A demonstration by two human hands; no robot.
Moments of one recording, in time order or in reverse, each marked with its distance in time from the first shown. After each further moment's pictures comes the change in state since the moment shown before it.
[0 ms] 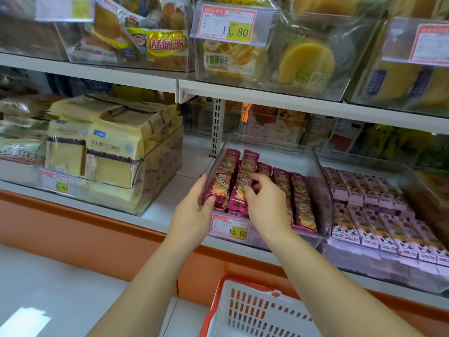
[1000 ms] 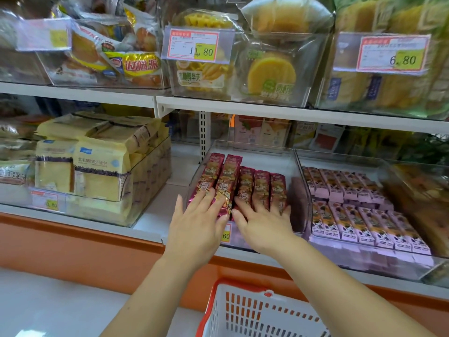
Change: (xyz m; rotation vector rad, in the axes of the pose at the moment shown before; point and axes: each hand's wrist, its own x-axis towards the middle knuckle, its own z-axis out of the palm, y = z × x) left_hand -0.015 0.019 0.022 0.954 -0.070 0.341; right_hand -0.009 0.032 -0.030 -0.812 -0.459 -0.060
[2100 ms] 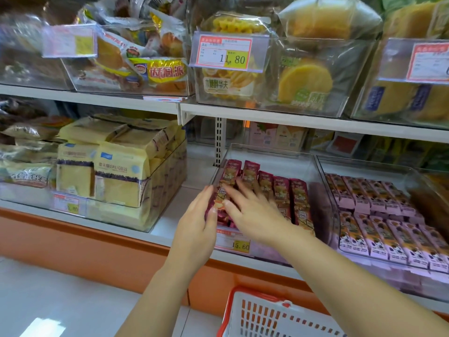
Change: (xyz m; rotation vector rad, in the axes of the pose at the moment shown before) left_hand 0.002 -0.032 -0.020 -0.698 0.124 -0.200; right_hand 0.033 -0.048 -0.021 0.173 0.042 -0.244
